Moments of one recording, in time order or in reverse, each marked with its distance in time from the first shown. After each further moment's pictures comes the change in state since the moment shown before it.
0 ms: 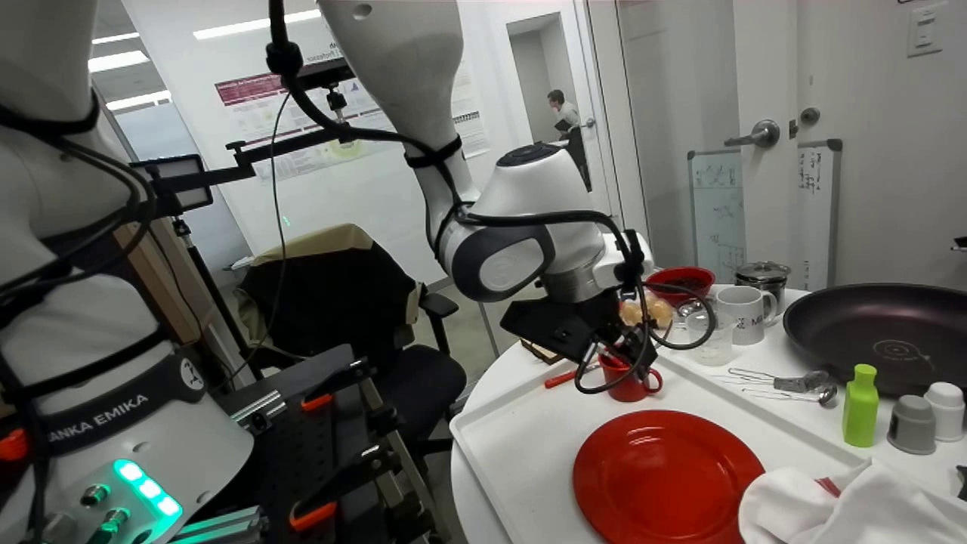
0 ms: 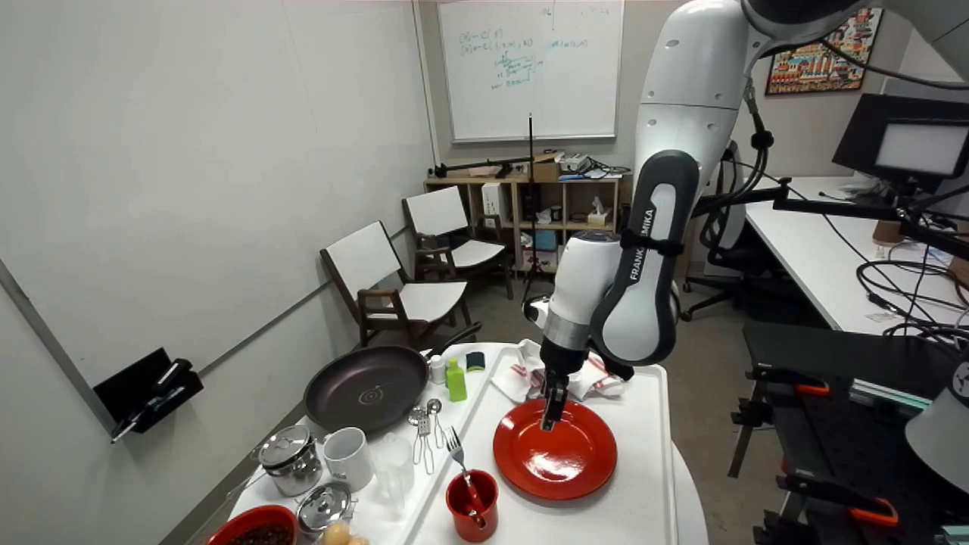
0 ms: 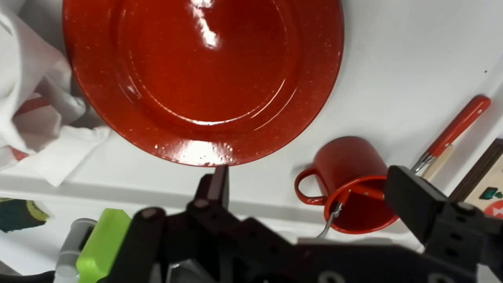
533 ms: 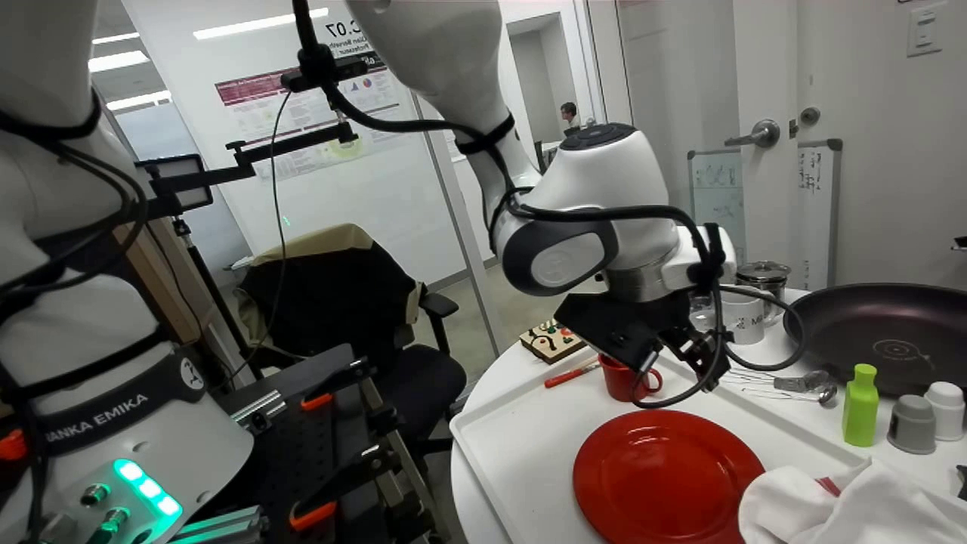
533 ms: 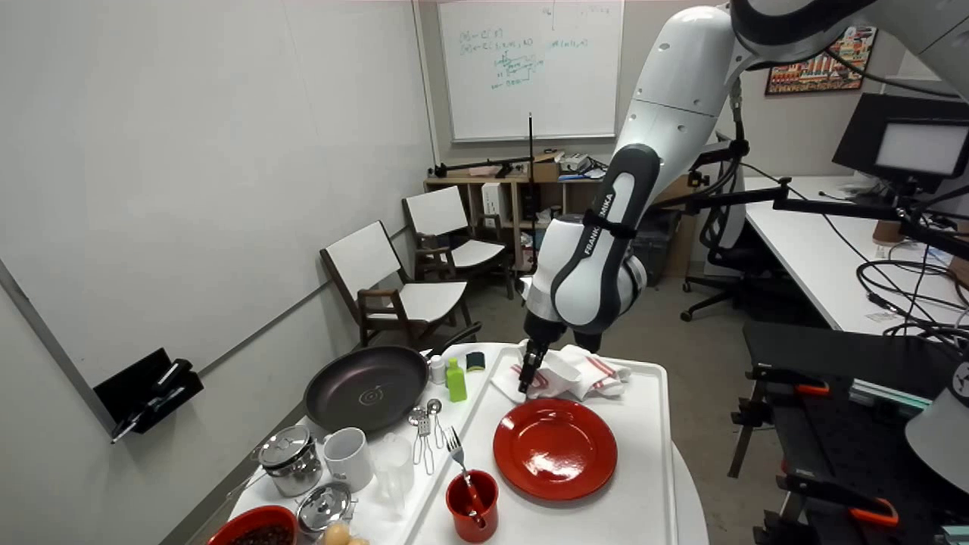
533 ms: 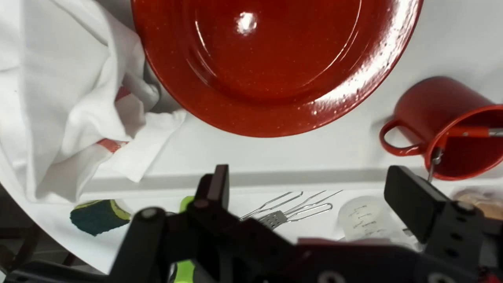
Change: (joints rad) arm -0.091 0.056 0.014 0.179 0.110 -0.103 -0.009
